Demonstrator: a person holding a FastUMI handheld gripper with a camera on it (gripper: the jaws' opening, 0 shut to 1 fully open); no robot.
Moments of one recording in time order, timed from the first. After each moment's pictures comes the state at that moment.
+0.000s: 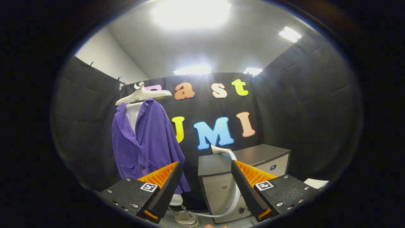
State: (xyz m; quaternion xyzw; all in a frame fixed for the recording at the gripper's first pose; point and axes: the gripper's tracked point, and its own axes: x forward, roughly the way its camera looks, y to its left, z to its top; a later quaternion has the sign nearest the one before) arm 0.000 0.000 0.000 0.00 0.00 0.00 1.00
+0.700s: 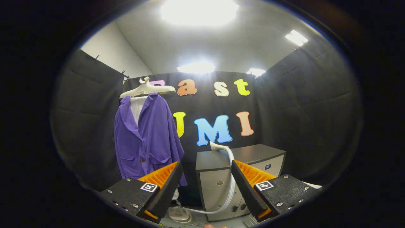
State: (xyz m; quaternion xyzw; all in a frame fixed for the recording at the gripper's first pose) arm -0.027 -0.006 -0.004 -0.03 0.01 -0.01 1.00
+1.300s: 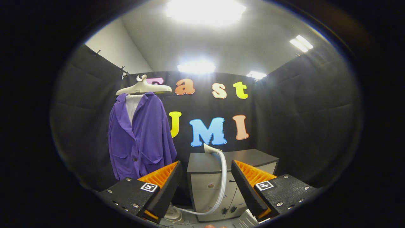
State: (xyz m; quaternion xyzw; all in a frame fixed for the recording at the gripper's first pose) arm -0.013 -0.026 0.020 -0.07 0.01 -0.02 1.00
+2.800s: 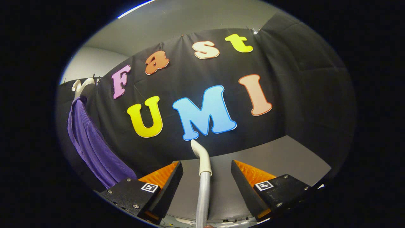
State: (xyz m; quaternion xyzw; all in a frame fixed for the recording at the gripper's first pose) arm 0.377 -0.161 -0.042 0.09 0.18 0.08 0.98
